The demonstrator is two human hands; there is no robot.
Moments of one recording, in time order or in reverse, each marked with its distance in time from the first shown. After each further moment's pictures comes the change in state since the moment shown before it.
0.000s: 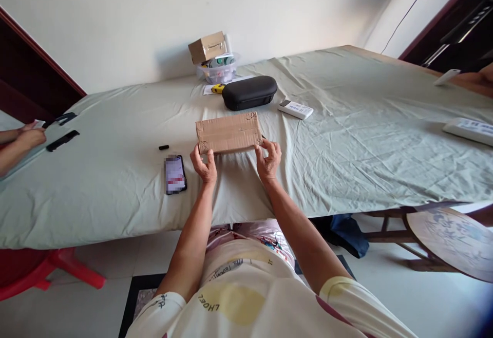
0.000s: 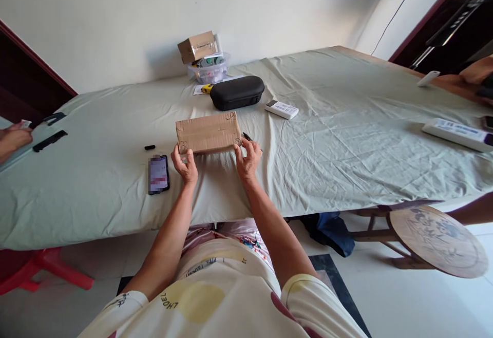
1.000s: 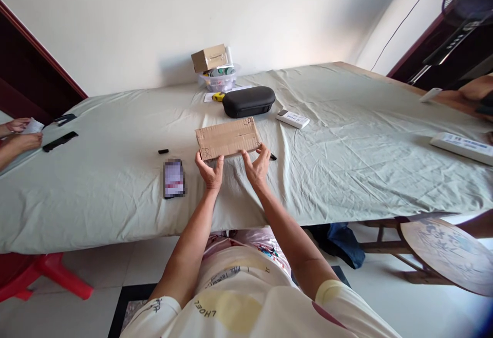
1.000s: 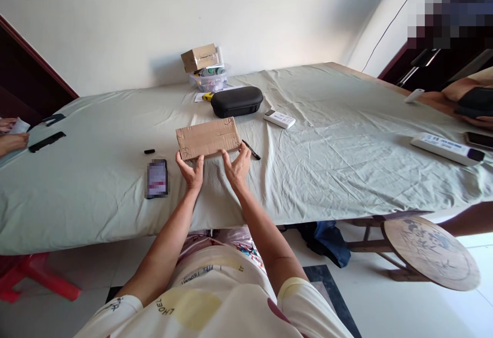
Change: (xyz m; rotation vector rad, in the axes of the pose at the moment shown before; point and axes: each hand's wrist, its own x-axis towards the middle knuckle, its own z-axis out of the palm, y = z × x) left_hand -0.016 0.016 0.014 -0.086 -0.076 -0.112; right_hand -0.004 -0.025 0.019 -0.151 -0.124 0.198
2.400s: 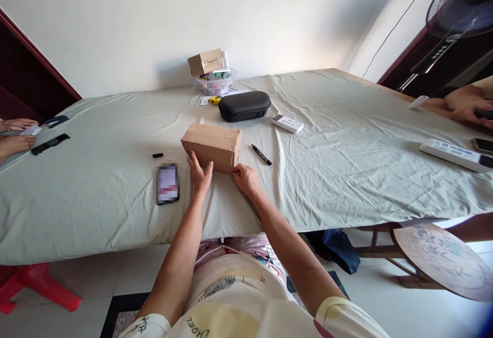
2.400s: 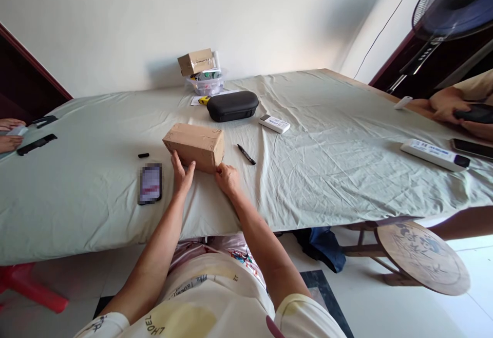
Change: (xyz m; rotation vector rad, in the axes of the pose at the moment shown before) left_hand 0.021 -0.037 -0.011 0.032 -0.281 -0.011; right_hand -0.011 0.004 -0.007 -0.303 -0.563 -0.106
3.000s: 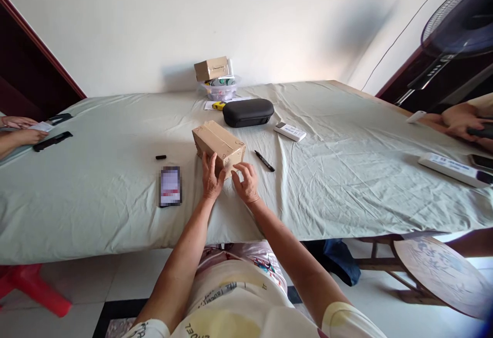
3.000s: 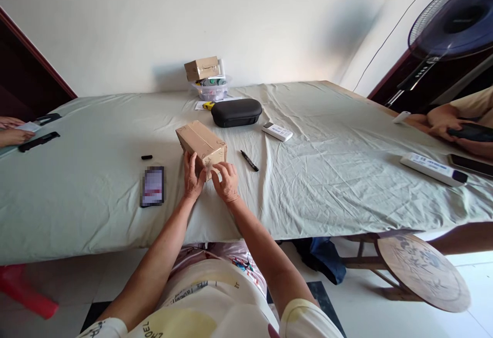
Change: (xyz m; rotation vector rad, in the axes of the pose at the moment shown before) left_hand -0.015 0.023 0.015 0.014 0.006 0.321; right_hand -0.001 -0.013 0.004 0.151 0.605 -0.518
